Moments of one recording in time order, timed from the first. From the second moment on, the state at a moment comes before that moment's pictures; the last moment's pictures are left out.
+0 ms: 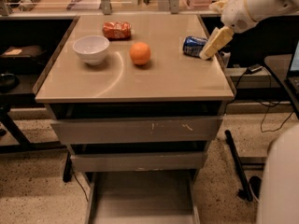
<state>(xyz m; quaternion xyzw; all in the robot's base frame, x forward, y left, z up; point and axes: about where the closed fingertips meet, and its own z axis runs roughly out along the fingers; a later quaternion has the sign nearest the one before) 0.728 -0.196 0.931 -0.60 0.69 0.06 0.41</state>
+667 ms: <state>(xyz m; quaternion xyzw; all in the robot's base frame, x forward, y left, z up) 0.763 -0.196 0.914 -0.58 0.71 0.07 0.39</state>
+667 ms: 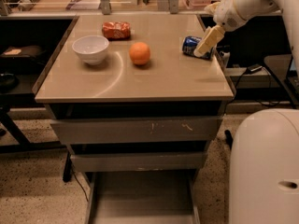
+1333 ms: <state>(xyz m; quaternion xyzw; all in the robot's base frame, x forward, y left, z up) 0.783 -0.197 0.882 -0.58 0.75 0.05 0.33</state>
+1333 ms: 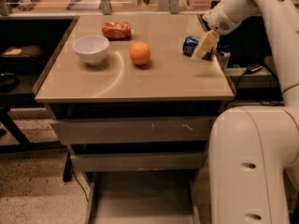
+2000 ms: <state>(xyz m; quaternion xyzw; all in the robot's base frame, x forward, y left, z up) 0.788 -0.208 0.853 -0.57 0.77 0.04 0.29</state>
